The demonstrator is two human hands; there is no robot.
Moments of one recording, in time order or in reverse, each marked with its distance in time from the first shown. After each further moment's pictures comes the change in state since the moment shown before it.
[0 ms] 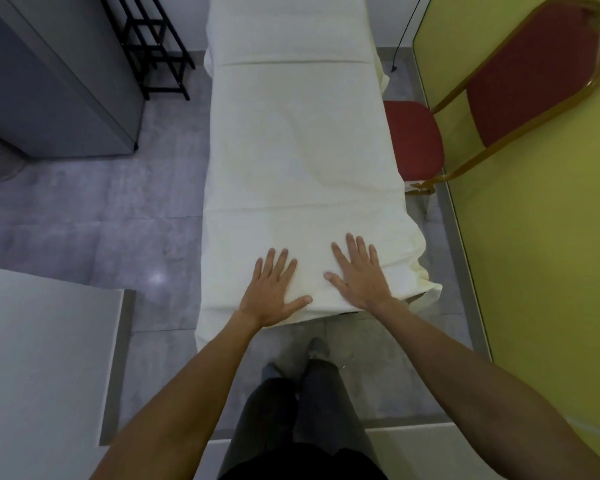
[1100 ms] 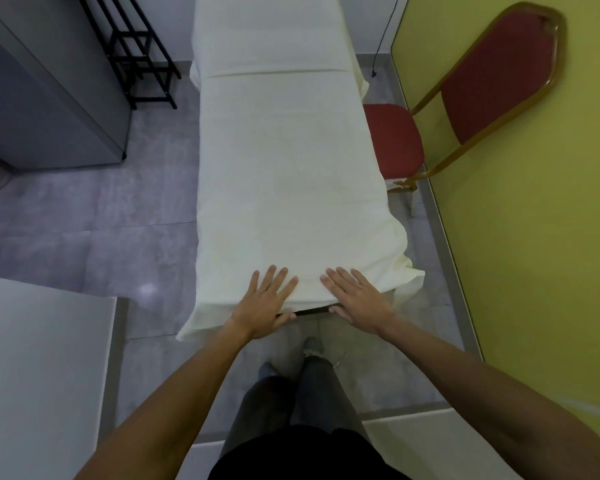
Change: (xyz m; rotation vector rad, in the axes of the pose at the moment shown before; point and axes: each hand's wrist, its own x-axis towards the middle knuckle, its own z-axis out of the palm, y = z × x) left_hand -0.039 0.011 0.009 0.218 -0.103 0.165; right_hand -0.081 0.003 -0.003 -0.116 -0.076 -0.319
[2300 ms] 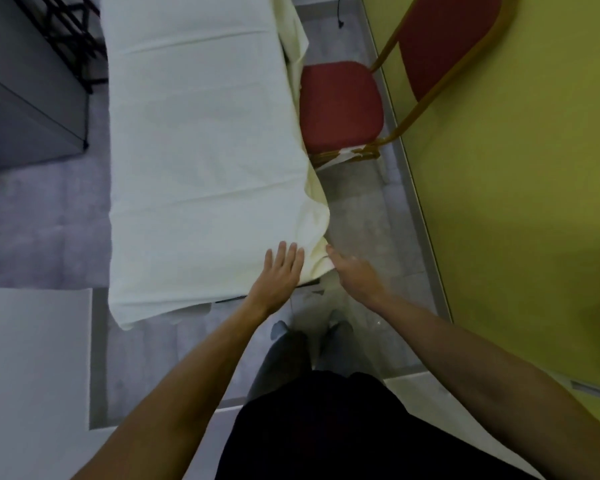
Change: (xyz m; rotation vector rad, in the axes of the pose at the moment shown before) left_hand 0.138 0.192 -0.034 0.107 0.077 0.013; right_hand -0.094 0.150 0.002 0.402 0.161 0.280
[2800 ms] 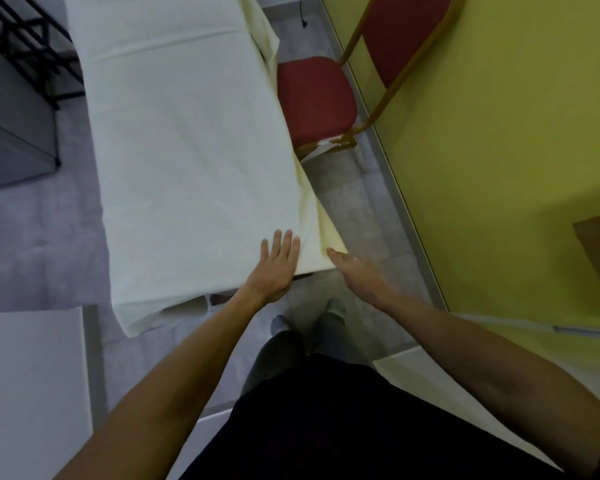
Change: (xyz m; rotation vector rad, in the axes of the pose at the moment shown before) left_hand -0.026 -0.003 -0.012 -0.068 -0.110 0.076; right_hand -0.059 -0.025 0.011 -0.093 -0.078 0.086
